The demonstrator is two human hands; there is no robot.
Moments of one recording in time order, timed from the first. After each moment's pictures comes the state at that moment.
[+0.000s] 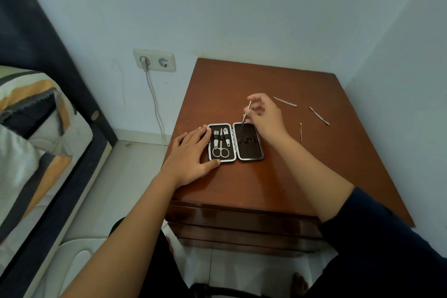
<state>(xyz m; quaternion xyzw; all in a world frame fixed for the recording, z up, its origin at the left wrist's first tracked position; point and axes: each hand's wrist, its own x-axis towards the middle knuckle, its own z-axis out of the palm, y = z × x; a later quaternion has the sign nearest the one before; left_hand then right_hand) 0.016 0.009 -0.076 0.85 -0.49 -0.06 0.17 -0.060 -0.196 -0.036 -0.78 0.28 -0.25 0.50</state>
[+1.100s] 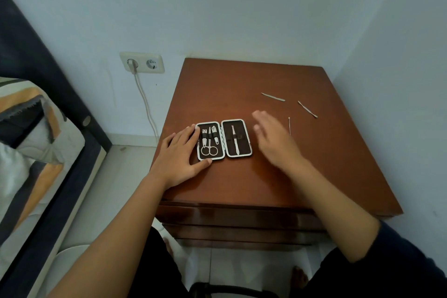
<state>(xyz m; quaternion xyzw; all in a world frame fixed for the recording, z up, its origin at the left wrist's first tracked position) 0.013 0.009 -0.078 0.86 -0.49 -0.04 0.16 -0.133 -0.198 -0.056 -0.93 0.23 -0.17 0.23</state>
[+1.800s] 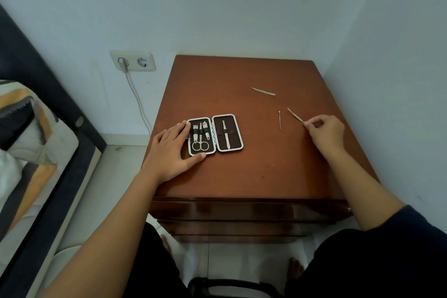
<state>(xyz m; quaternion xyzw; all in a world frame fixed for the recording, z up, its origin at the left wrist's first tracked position) 0.011 0.006 -0.078 0.87 -0.47 -0.03 0.16 -0.207 -0.289 -0.060 -0.78 0.51 -0.27 0.24</state>
